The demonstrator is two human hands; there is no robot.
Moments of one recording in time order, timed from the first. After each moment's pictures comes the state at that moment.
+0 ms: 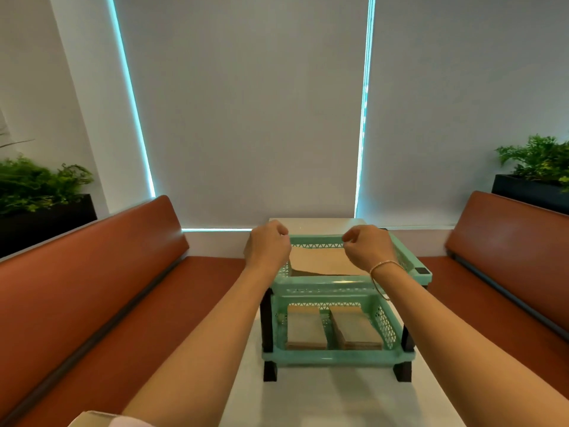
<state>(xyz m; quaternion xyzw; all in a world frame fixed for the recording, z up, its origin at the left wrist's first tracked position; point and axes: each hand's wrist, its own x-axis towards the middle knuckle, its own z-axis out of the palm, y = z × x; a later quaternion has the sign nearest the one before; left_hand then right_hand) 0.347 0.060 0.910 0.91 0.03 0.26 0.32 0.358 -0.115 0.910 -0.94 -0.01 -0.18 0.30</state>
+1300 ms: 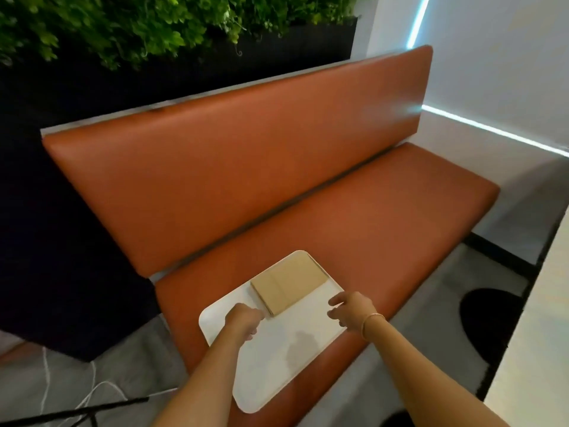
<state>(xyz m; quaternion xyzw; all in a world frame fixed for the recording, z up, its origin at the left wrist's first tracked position) 0.157 0.513 0.540 0.59 0.63 -0.07 0.50 0.321 0.373 0.580 -0.87 -0.24 0.39 0.19</state>
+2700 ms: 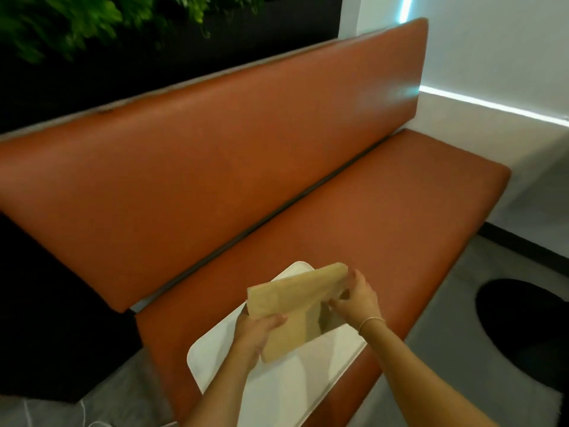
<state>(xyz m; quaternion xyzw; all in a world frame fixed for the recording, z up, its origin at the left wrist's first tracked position) 0.209 0.539 0.504 0.51 0.56 0.10 0.64 0.363 0.432 0.530 -0.89 -0.17 0.29 0.32</state>
